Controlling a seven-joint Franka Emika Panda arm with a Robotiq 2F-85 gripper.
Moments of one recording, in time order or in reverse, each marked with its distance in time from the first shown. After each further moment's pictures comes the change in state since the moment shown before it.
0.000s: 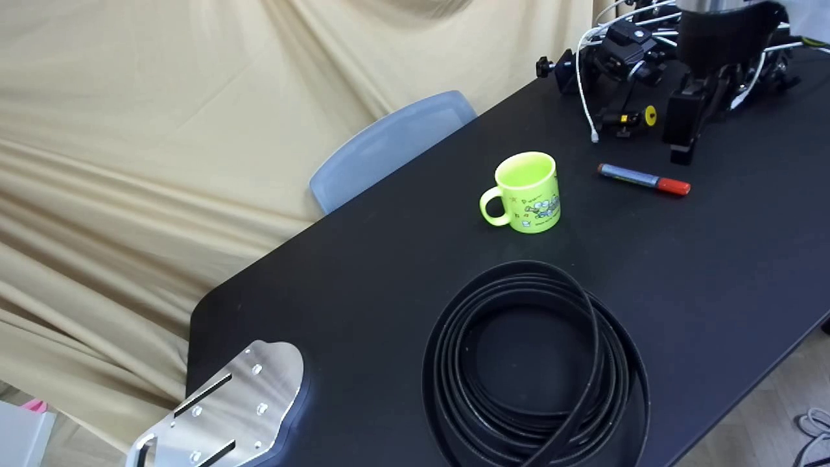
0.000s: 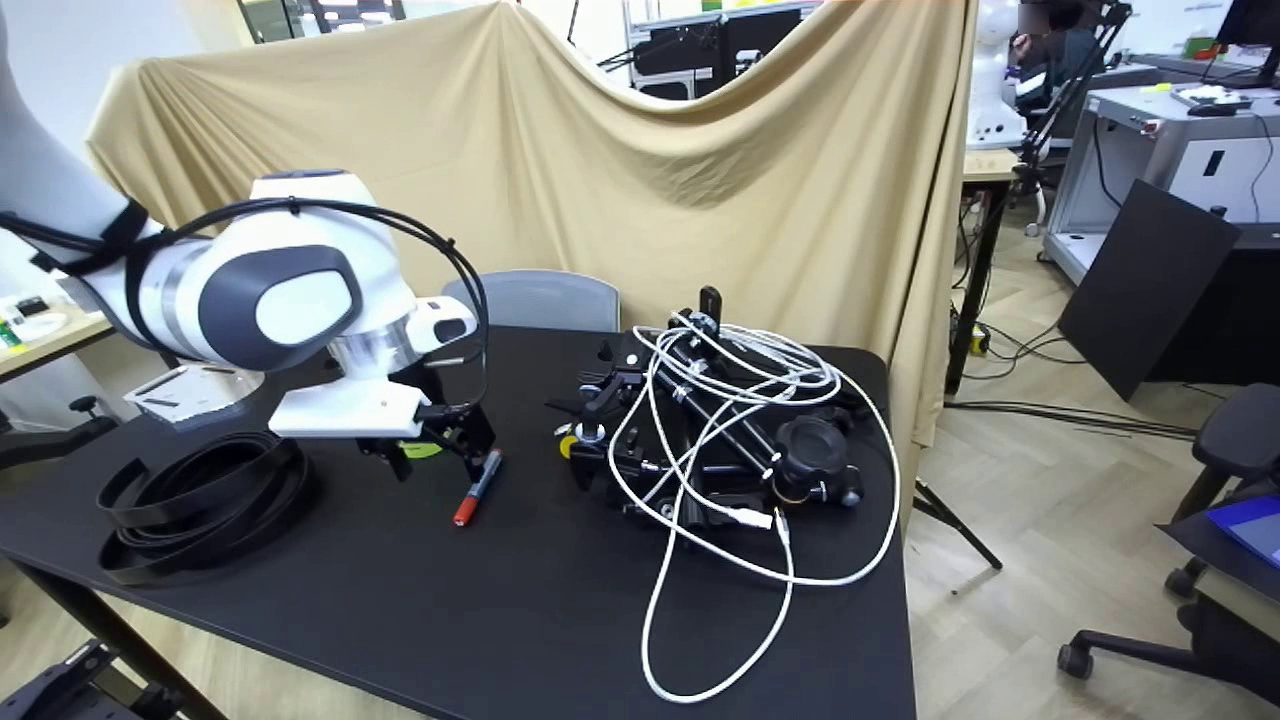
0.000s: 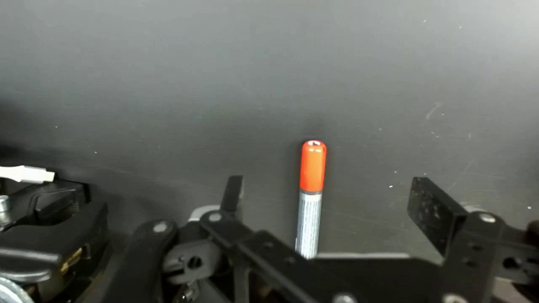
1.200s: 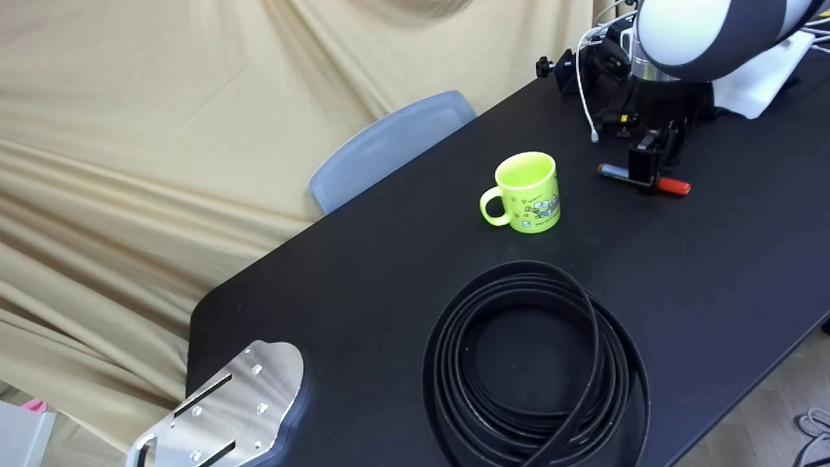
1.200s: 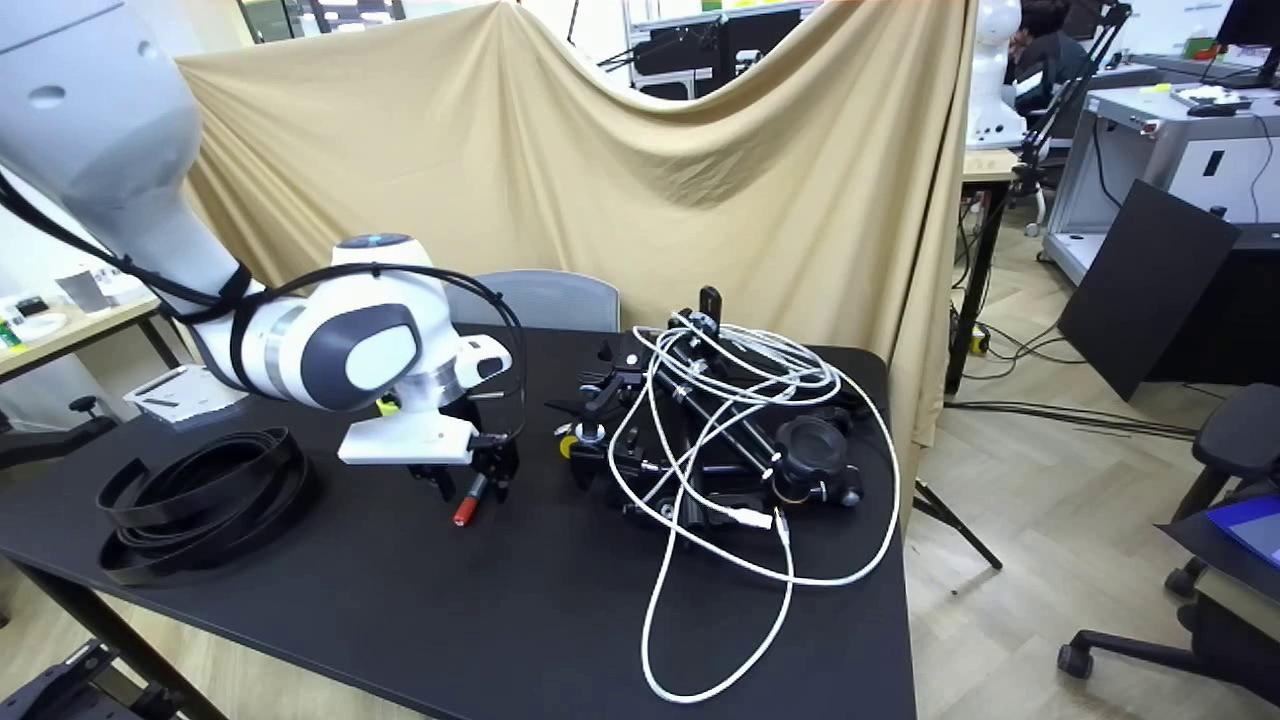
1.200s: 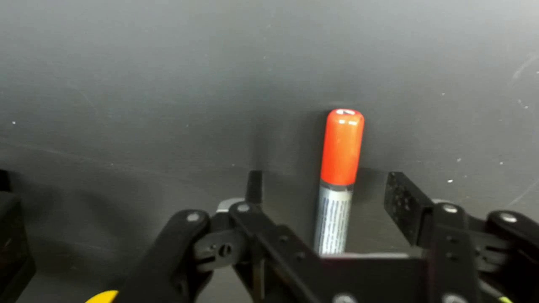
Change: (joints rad) arm -0.064 0.277 0.075 0.171 -0.014 0.098 0.000
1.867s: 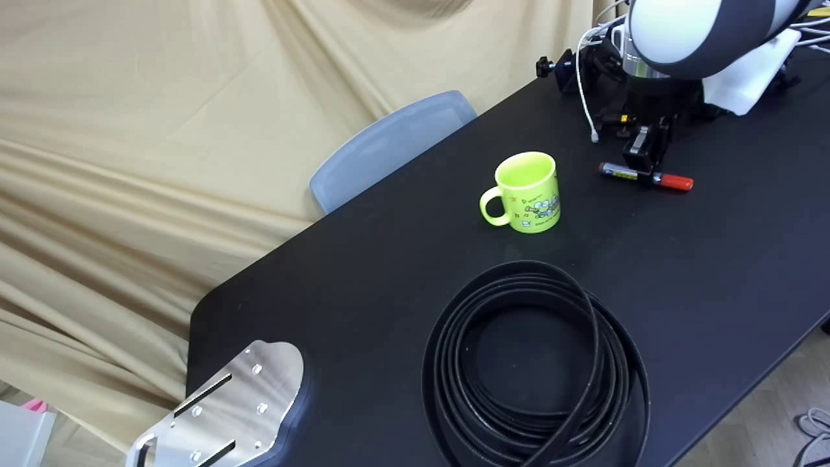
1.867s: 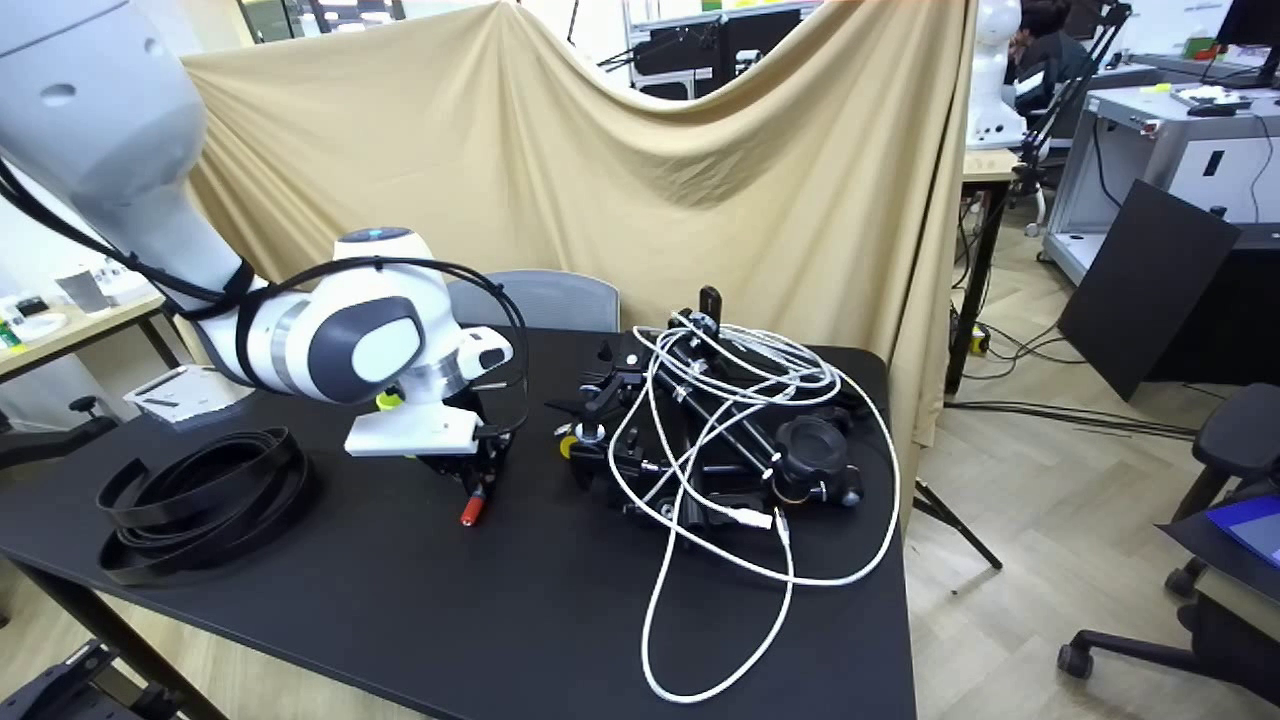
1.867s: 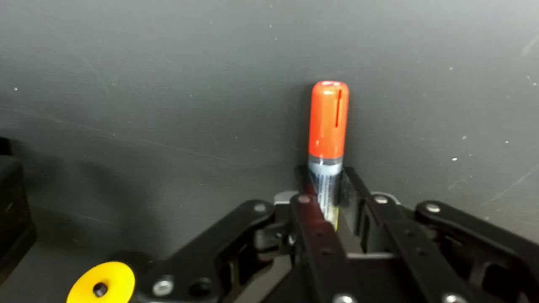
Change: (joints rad) arm 0.000 0.006 0.004 0.023 -0.016 0.003 0.000
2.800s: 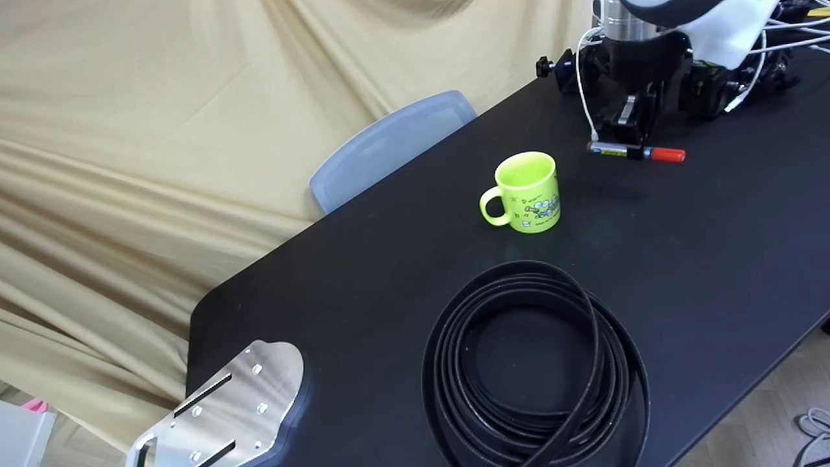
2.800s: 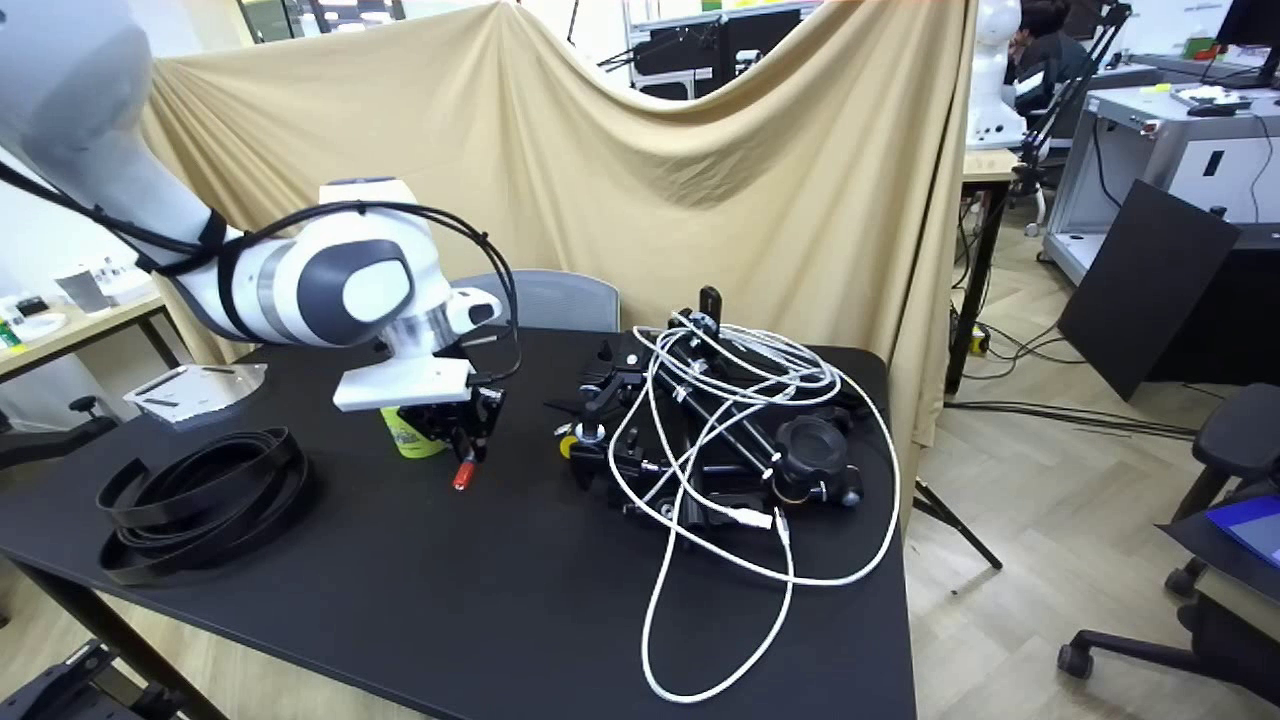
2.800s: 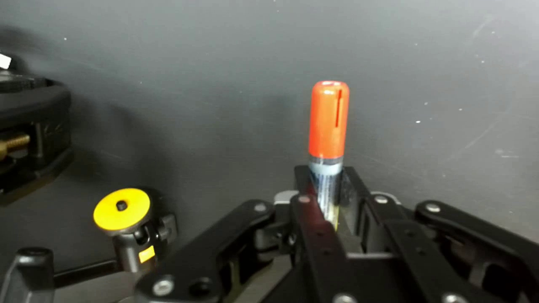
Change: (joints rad) arm 0.014 -0.098 0.007 0.037 -0.046 -0.155 0.001
